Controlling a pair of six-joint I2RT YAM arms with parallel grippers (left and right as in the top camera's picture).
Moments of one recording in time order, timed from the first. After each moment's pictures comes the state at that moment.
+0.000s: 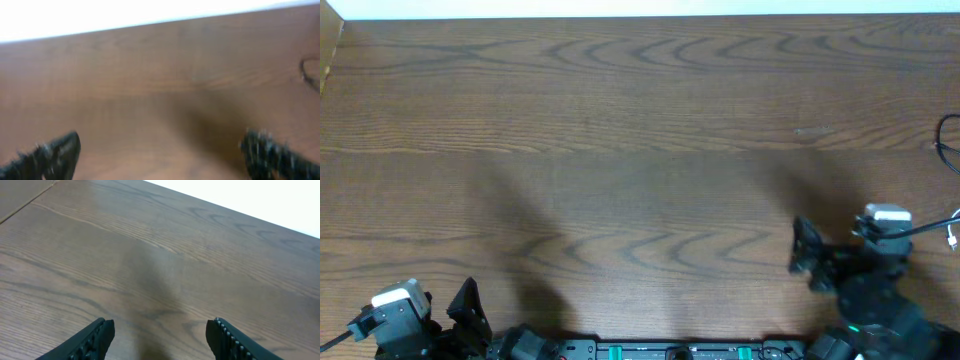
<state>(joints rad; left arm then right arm) -0.53 0.30 1.19 -1.52 -0.56 -0.59 0.91 0.52 0.87 -0.96 0.77 0.65</state>
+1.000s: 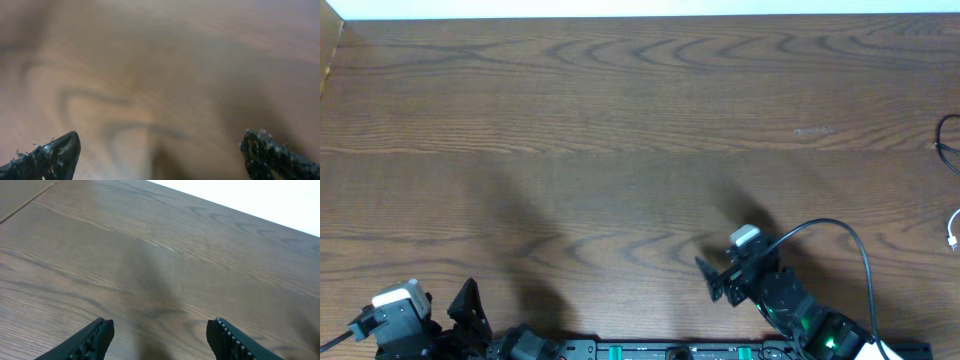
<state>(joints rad) -0.53 0.30 1.19 -1.52 -0.55 -0.59 0.90 0.61 0.05 0.07 0.19 0.24</state>
